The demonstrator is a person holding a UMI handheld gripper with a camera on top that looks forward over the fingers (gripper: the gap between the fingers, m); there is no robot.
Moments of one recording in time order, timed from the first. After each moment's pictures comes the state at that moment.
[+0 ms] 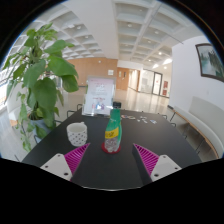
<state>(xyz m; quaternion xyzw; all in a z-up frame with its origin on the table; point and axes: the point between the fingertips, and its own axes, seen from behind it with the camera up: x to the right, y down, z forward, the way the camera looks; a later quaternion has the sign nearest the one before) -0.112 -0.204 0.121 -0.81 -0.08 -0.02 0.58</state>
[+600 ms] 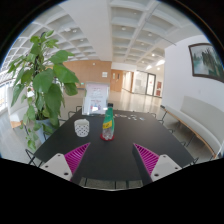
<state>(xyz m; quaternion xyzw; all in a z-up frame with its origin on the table) -0.095 -0.348 0.157 -0.80 -0.05 -0.04 0.59</state>
